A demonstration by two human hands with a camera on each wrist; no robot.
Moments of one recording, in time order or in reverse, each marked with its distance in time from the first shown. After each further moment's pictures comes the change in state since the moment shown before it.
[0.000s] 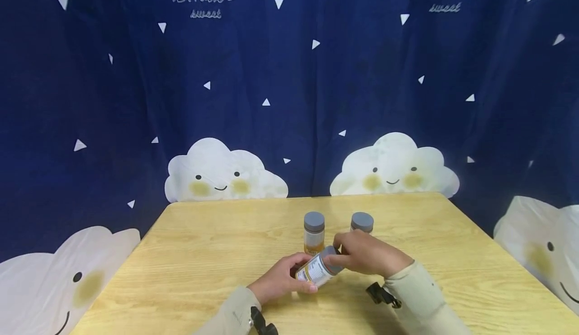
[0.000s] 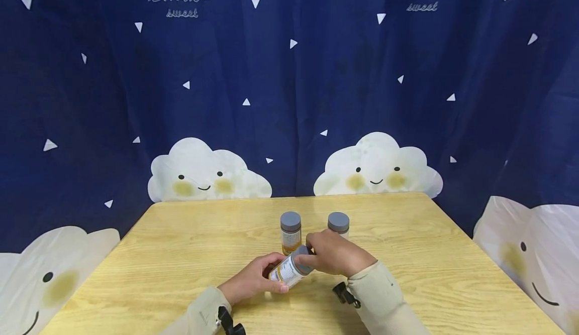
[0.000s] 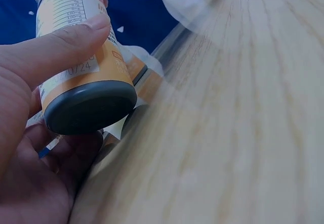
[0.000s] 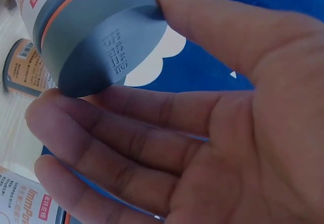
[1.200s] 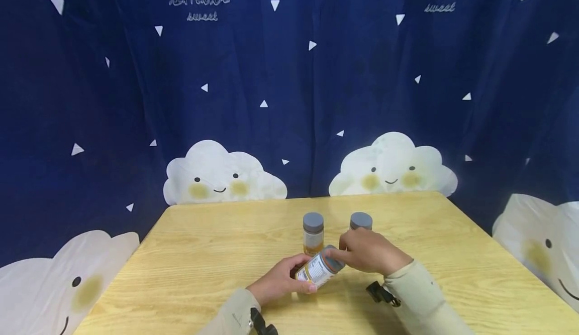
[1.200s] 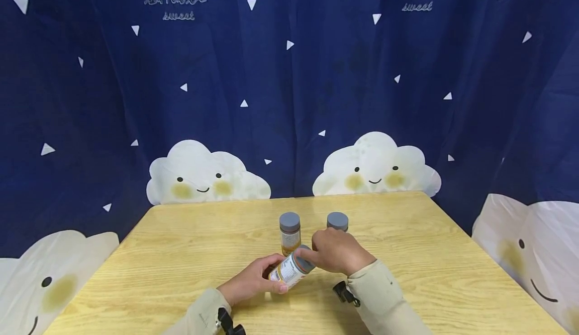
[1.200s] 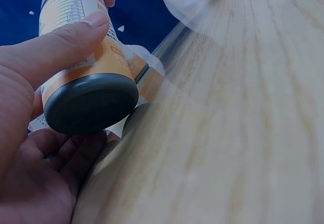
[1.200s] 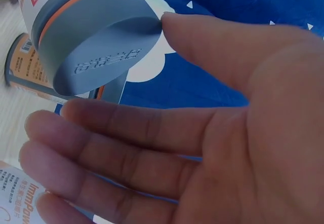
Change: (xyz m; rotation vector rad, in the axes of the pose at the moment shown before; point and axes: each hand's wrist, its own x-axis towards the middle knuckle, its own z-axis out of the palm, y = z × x) left_hand 0.001 0.003 0.000 0.019 -0.031 -0.016; right_hand -0.004 -0.002 -0.002 -0.092 0.060 0.098
